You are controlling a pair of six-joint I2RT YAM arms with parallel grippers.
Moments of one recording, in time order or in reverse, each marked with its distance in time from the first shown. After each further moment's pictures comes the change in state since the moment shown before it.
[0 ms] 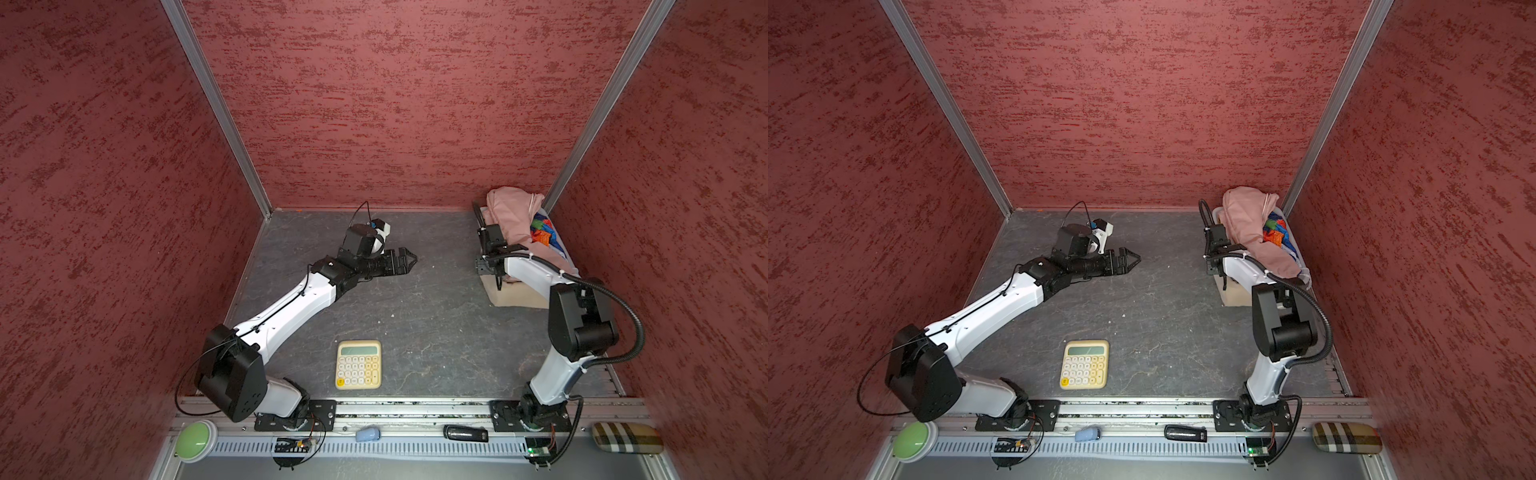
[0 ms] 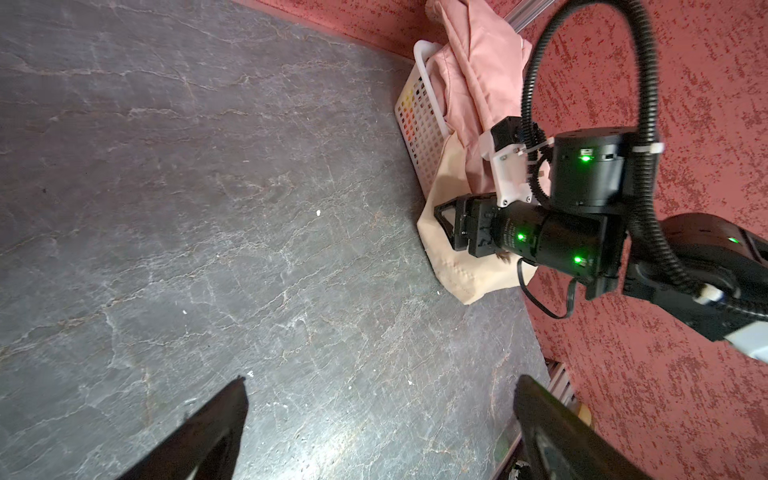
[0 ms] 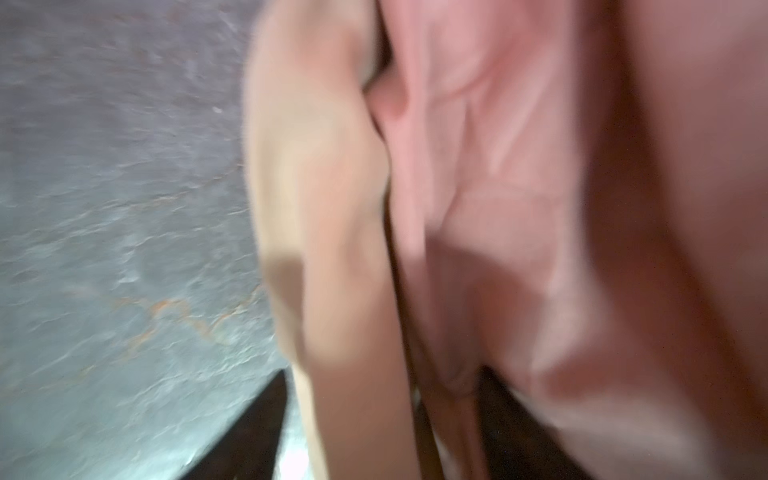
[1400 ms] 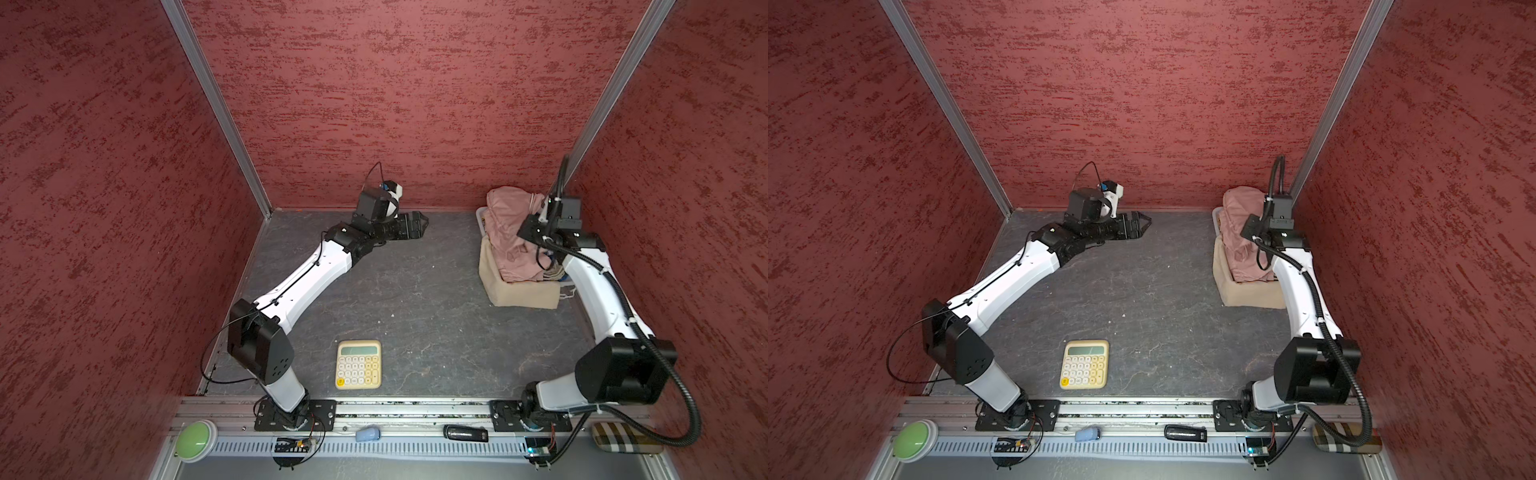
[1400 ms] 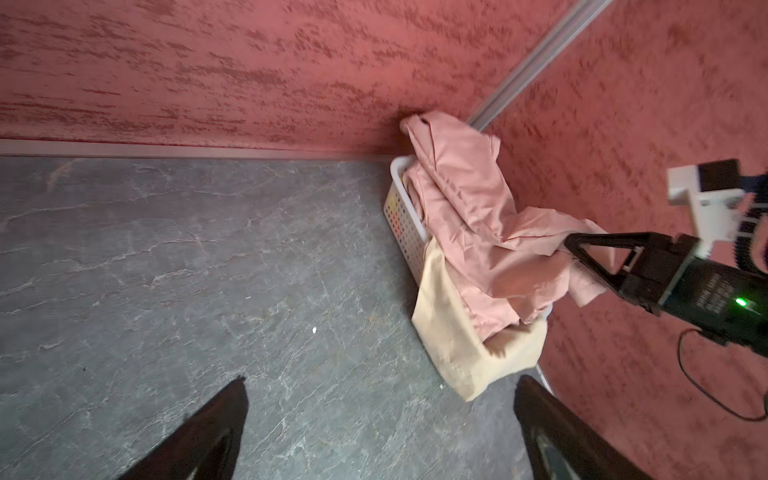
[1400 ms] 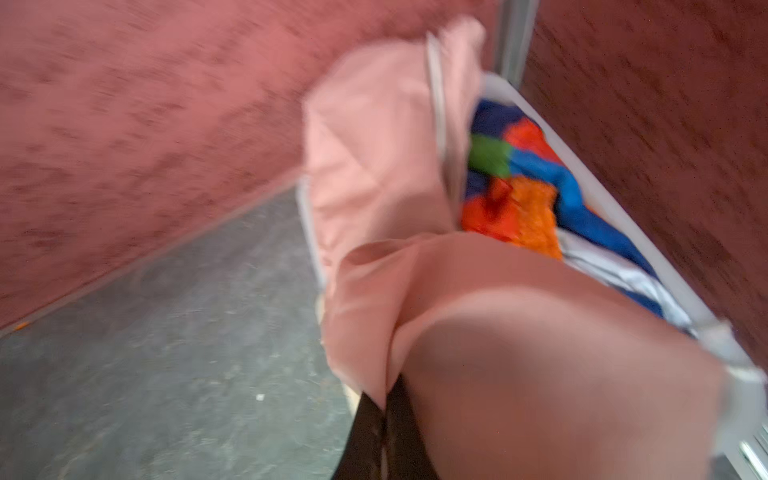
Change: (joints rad) left arm 0.046 0.231 0.464 -0.100 -0.078 0.047; right arm -0.152 -0.200 0.373 -0.125 -0.328 0.203
